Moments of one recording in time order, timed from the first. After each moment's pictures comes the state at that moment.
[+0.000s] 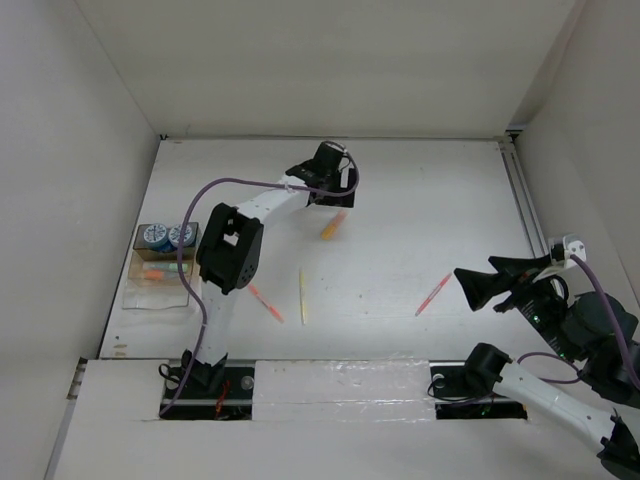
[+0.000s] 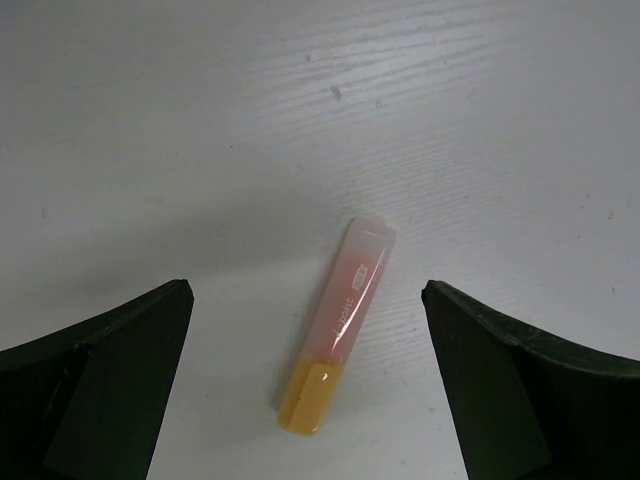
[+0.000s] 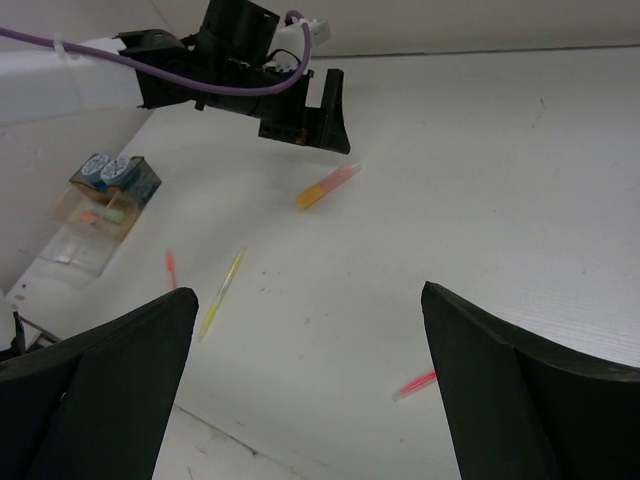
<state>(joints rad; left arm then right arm) -0.58 2.16 1.76 -0.45 -0.09 -0.35 0.87 0.28 1.00 -0.80 0.43 0.36</state>
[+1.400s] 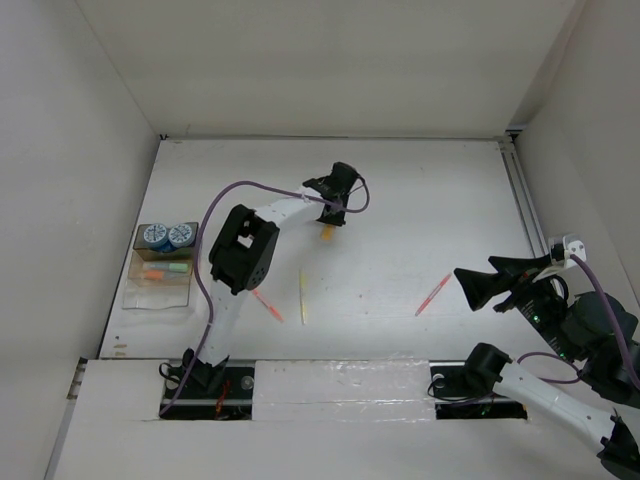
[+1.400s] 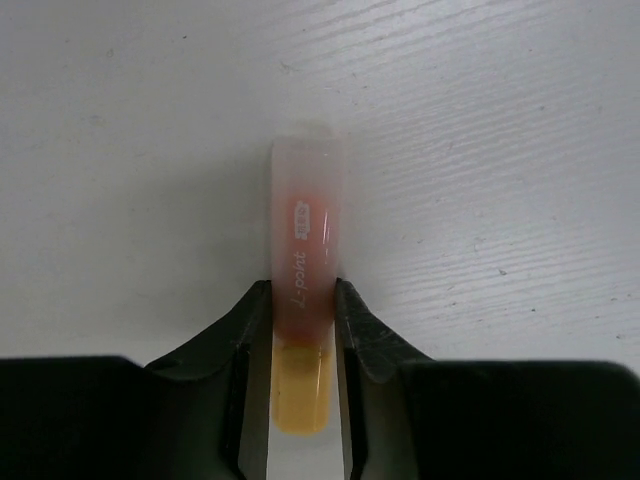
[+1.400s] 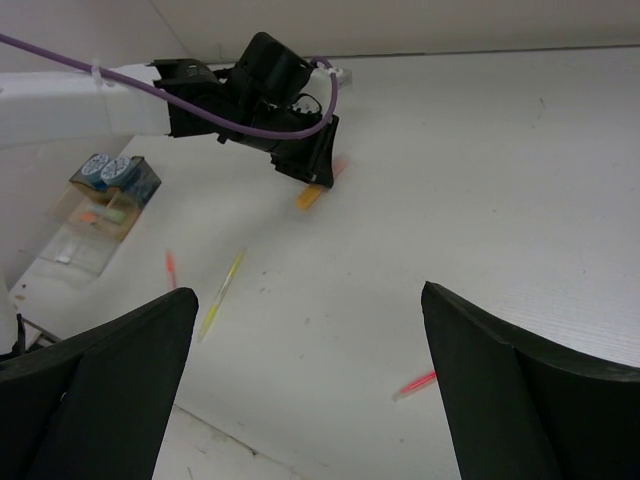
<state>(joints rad) -0.65 2.23 1.74 -0.54 -0.21 -0.32 0.87 0.28 1.00 -0.80 0.43 0.36</state>
